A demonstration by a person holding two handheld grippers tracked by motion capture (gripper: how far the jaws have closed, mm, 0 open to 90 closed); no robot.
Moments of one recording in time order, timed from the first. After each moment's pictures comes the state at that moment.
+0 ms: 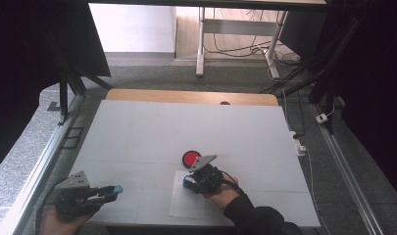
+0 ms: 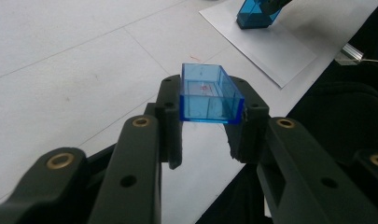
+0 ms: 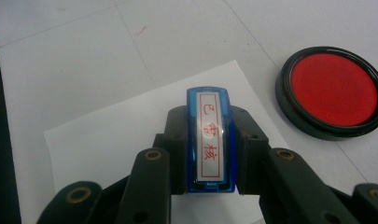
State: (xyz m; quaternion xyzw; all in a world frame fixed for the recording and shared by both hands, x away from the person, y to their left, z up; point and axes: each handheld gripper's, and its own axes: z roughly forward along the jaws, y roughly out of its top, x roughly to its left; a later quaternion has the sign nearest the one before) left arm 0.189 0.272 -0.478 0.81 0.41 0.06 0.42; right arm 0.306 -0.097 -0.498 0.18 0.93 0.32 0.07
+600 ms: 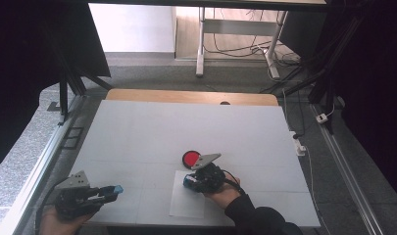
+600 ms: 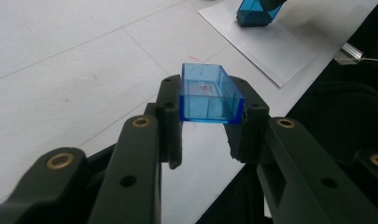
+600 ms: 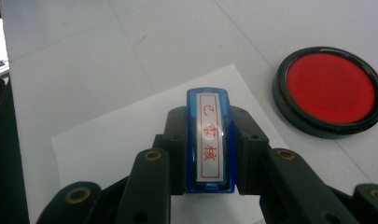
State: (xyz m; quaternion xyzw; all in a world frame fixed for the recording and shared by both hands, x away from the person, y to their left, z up) left arm 0.189 0.272 -0.478 0.81 0.41 0.06 0.42; right arm 0.308 -0.102 -0.496 0.20 0.91 0.35 0.06
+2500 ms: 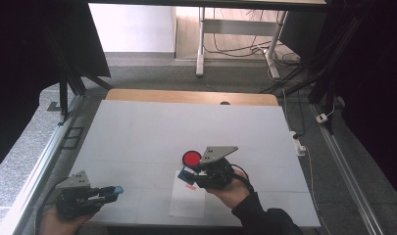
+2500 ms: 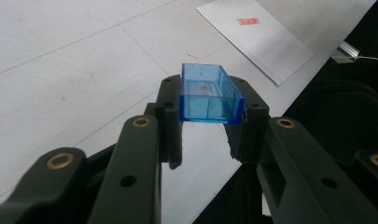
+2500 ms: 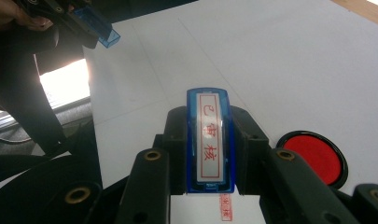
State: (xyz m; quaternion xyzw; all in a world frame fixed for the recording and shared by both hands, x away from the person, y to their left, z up) left arm 0.190 0.271 -0.479 0.81 0.41 0.05 0.42; right arm 0.288 -0.113 -0.426 0.17 0.88 0.45 0.05
